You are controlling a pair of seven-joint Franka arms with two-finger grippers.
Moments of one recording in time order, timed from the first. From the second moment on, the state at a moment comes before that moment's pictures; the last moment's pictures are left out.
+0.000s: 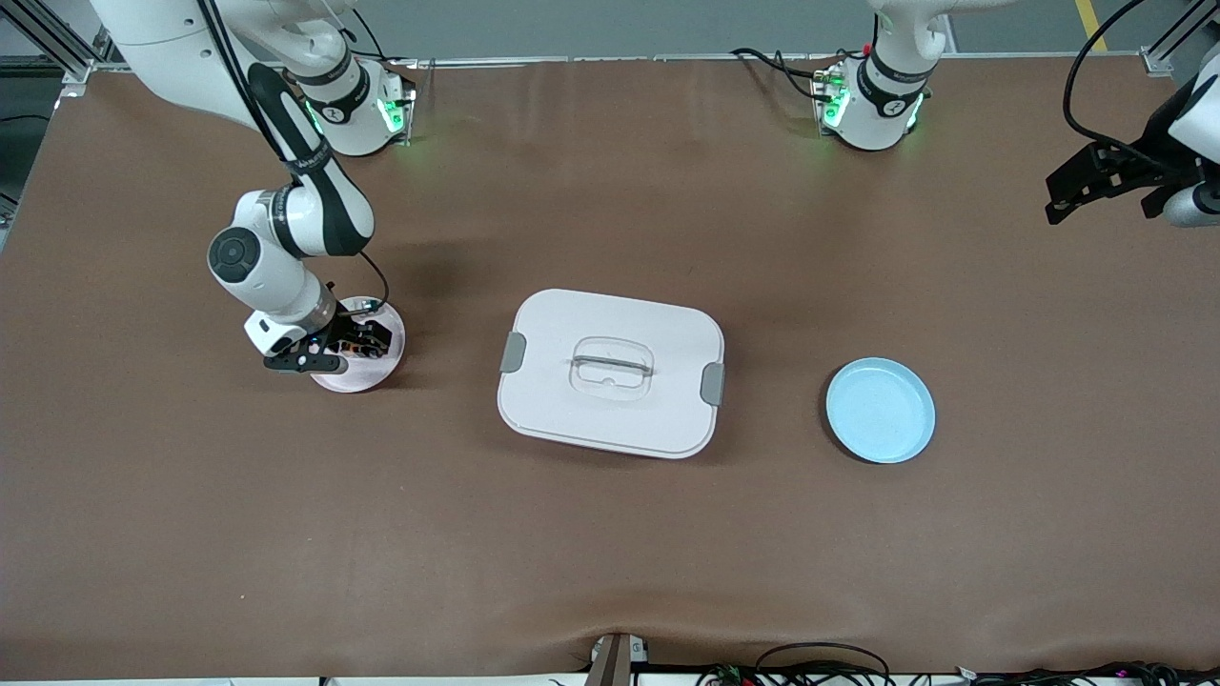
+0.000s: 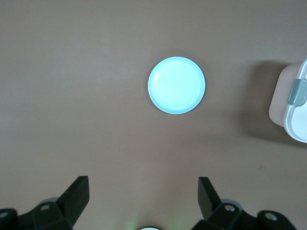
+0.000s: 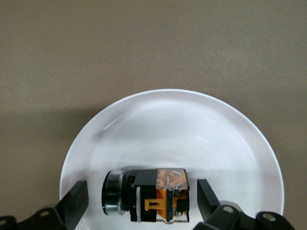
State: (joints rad) left arm 0.05 -0.04 -0.14 -1.49 0.05 1.45 -0.11; right arm 0.16 0.32 -0.02 -2.40 0.13 2.73 0.08
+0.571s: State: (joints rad) left arm 0.04 -0.03 -0.15 -1.49 0.05 1.46 -0.11; right arm 0.16 0.33 -0.02 -2.40 0.13 2.73 0.08
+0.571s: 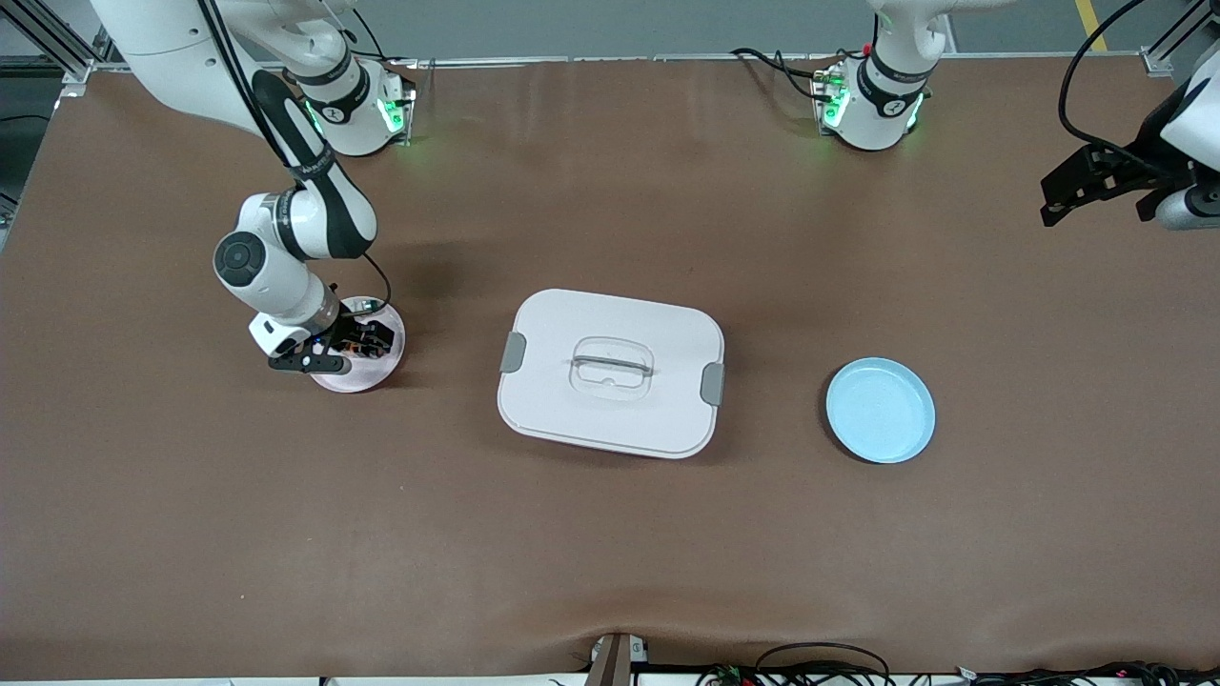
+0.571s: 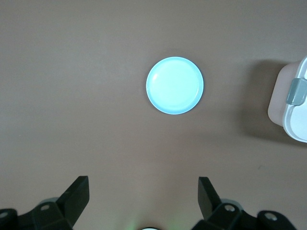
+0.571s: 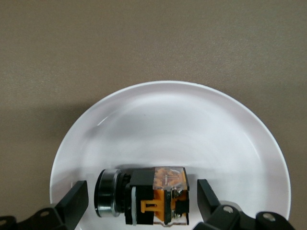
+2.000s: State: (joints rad) left arm 0.04 -0.01 -0.18 -1.49 0.05 1.46 -0.12; right arm 0.18 0.23 -0.01 -1.90 0.39 1.87 0.49
